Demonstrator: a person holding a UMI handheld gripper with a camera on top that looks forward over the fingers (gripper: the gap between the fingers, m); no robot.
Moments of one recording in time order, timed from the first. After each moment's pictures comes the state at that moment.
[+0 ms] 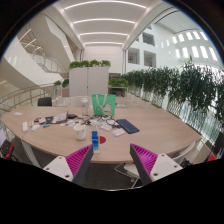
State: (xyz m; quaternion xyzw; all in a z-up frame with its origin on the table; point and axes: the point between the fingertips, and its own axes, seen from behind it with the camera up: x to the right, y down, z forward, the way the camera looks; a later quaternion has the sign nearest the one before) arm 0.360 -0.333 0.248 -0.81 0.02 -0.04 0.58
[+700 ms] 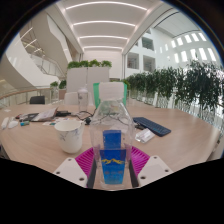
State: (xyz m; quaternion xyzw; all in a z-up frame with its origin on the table) arm 0.291 -0.015 0.059 -0.79 0.02 -0.05 0.61
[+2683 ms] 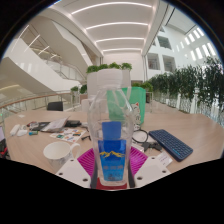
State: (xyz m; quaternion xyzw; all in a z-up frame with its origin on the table) arm 0.299 0.093 0.093 -0.78 -0.06 0.07 0.62
